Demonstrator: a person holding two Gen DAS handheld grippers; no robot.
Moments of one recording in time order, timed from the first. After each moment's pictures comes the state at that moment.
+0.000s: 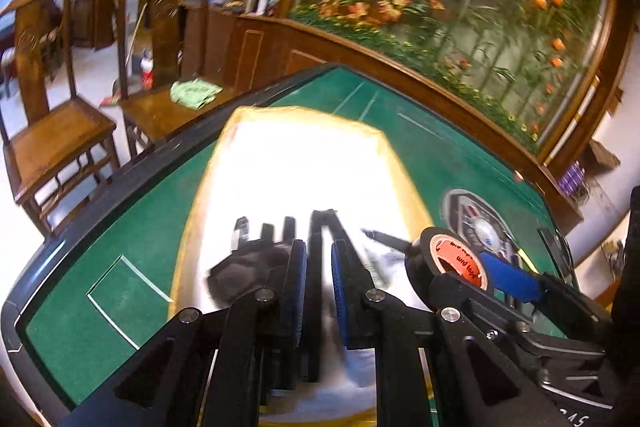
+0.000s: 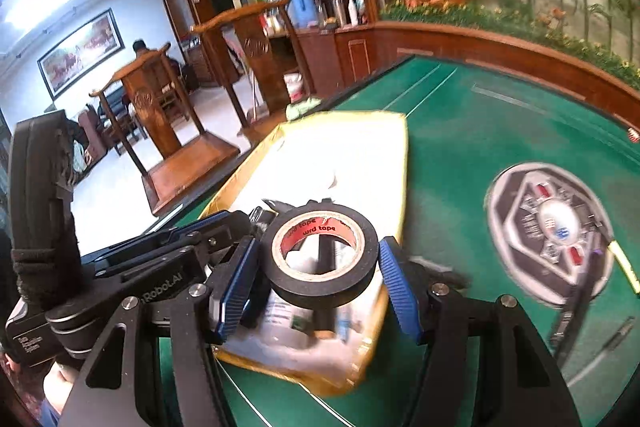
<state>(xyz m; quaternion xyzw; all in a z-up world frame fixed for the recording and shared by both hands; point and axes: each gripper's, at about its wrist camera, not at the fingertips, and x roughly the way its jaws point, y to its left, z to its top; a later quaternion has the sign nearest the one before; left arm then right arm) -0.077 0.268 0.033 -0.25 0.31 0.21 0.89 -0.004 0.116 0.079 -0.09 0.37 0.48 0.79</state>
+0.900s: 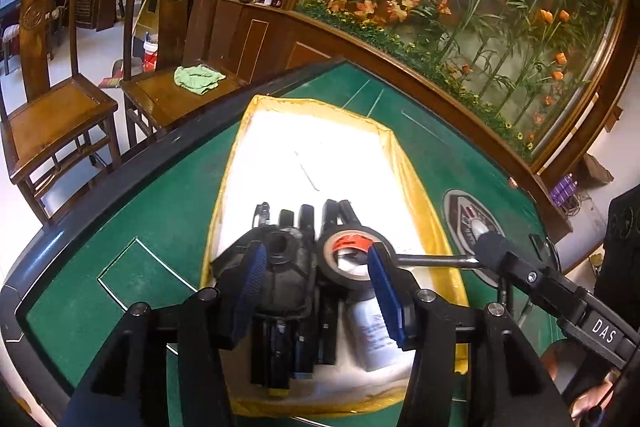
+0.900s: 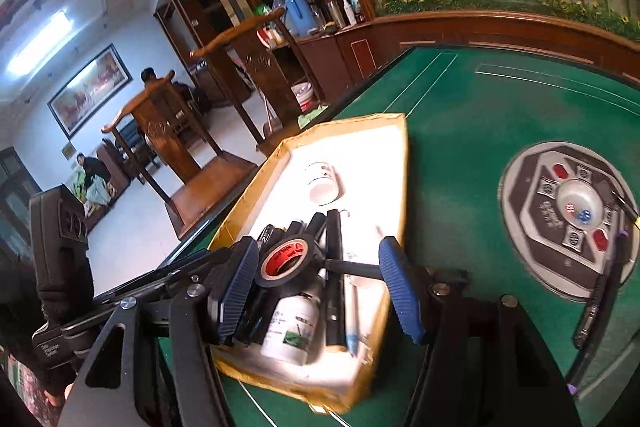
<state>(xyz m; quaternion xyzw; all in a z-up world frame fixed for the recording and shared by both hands) -0.098 0.275 0.036 -0.28 0.31 0.20 0.89 0.026 0.094 0.081 -0.01 0.39 0.49 0.78</state>
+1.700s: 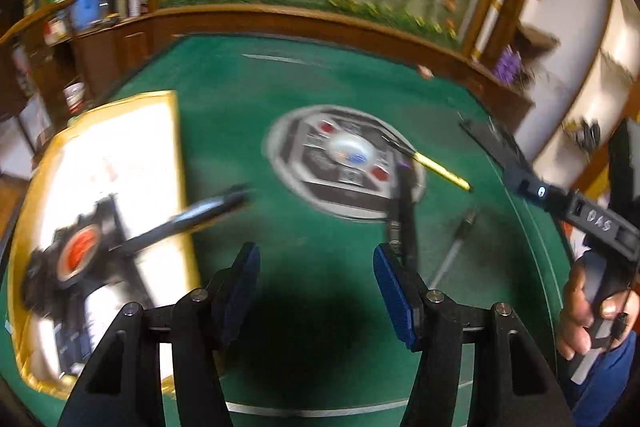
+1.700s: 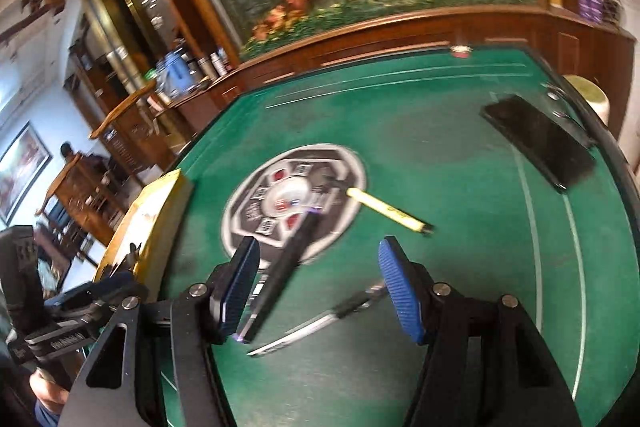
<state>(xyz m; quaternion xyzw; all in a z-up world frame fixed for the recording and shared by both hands) 0.023 0.093 0.044 -0.11 0.40 0.05 0.91 0.135 -0.156 0.072 0.07 0.39 0.32 0.86</state>
